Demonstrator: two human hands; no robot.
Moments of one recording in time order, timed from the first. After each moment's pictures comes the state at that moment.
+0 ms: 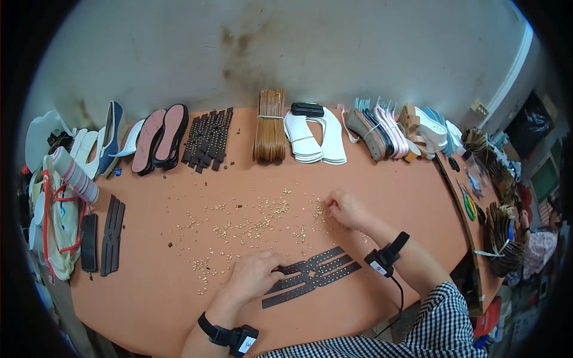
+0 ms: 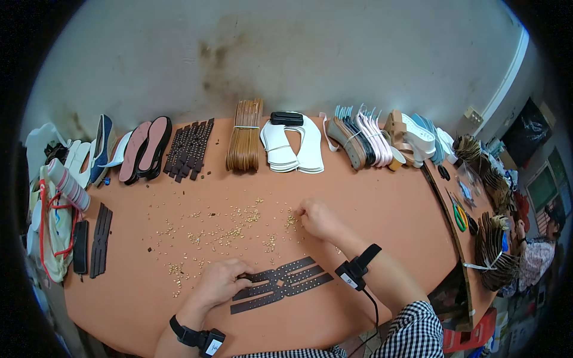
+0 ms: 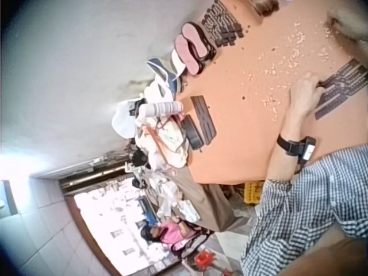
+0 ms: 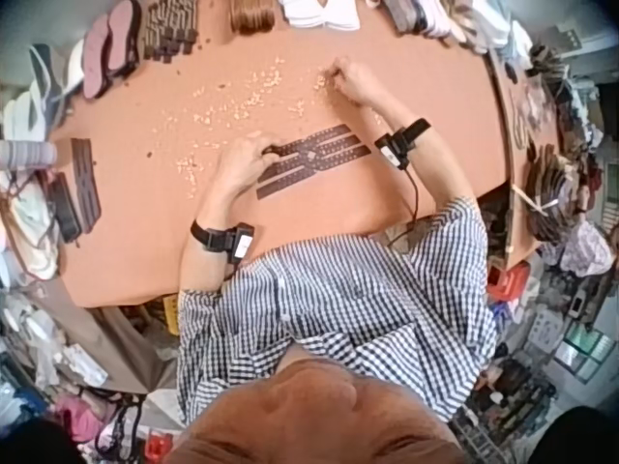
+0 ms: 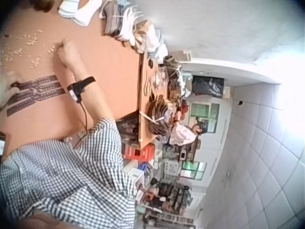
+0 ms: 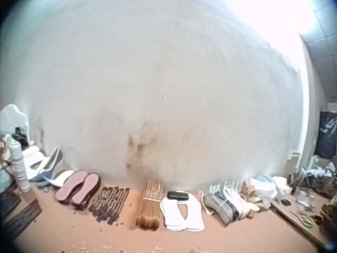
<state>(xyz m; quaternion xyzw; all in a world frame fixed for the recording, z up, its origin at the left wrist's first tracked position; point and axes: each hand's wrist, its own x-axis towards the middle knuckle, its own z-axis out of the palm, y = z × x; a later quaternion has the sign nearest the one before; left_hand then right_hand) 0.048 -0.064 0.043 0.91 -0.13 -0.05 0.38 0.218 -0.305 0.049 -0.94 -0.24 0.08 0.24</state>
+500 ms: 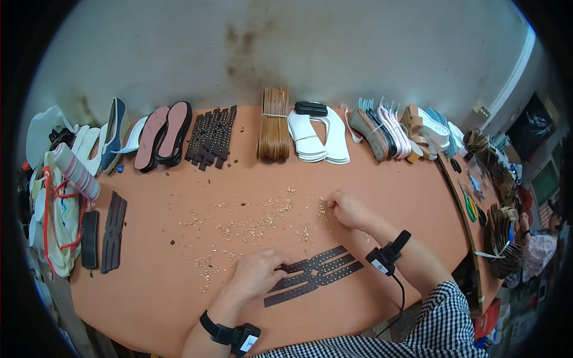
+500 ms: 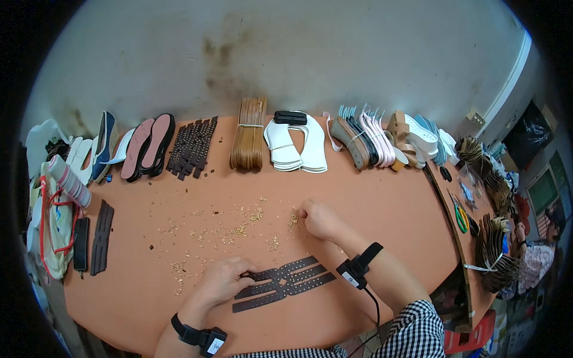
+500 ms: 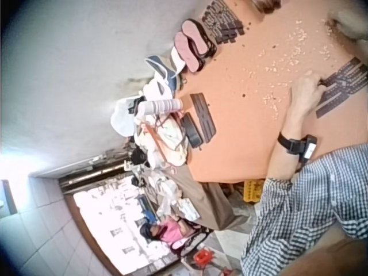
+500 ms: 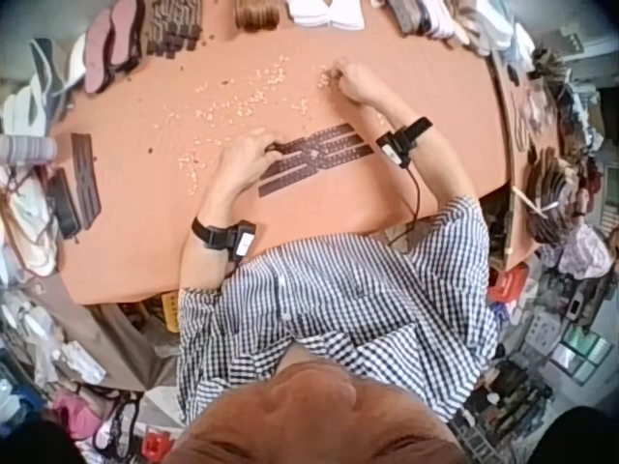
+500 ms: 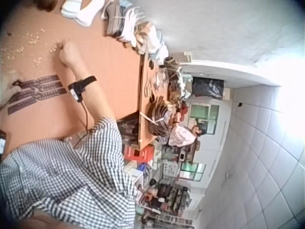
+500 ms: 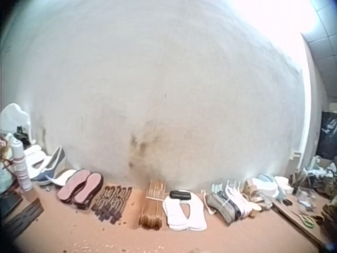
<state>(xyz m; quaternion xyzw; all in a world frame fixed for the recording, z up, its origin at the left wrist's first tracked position) 0.049 -0.064 0.042 0.91 -0.12 -0.07 0.39 0.222 -0.304 0.043 -0.94 -0.22 0.11 0.23</state>
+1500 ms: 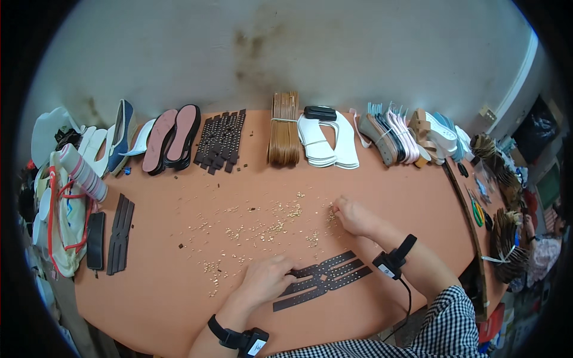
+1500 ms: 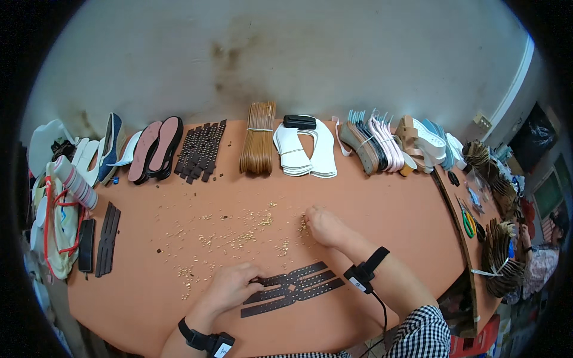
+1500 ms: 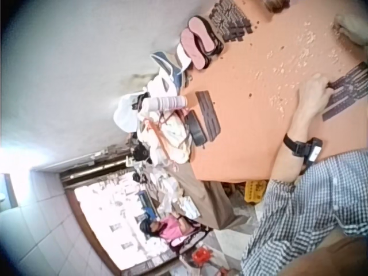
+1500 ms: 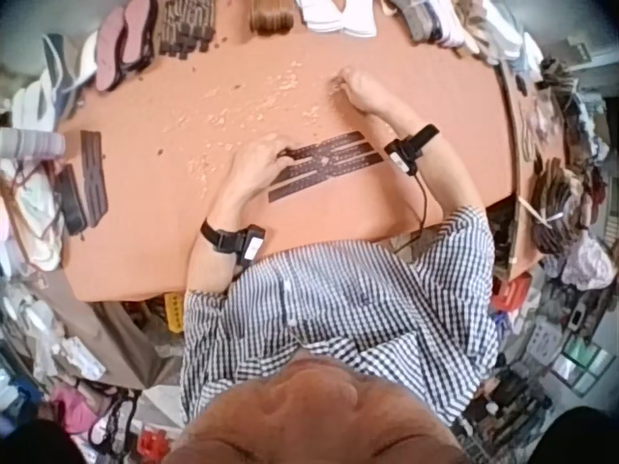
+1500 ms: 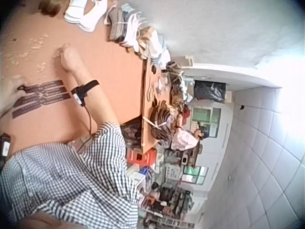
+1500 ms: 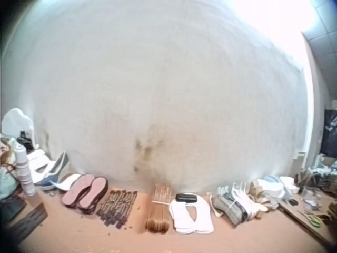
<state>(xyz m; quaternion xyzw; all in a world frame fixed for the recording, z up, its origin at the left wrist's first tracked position) 0.048 -0.064 0.042 0.91 -0.13 -0.05 0.39 0.223 -0.297 0.035 -0.94 -0.31 0.07 0.16</state>
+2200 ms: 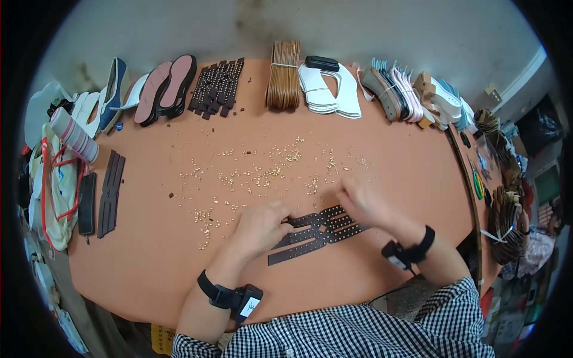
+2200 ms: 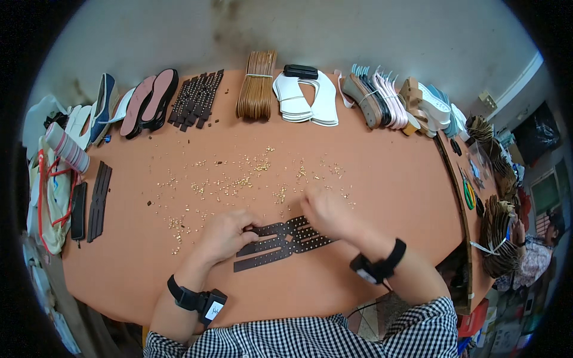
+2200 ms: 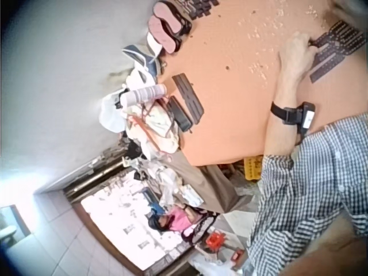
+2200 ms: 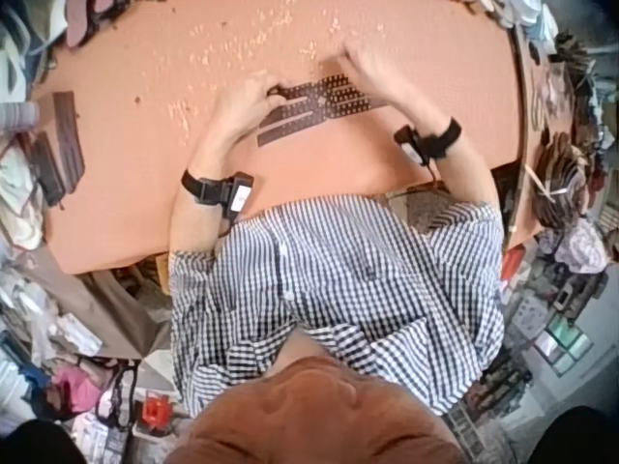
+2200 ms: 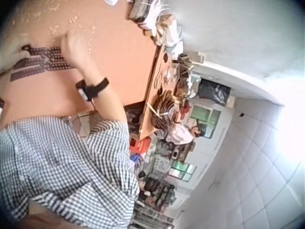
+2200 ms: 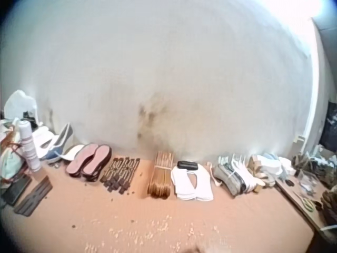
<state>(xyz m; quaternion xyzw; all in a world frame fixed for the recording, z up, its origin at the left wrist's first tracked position) 0.048 -0.065 0.033 0.92 -0.12 -0.05 0.36 0.138 -0.301 0.064 -0.92 -0.33 0.08 0.19</state>
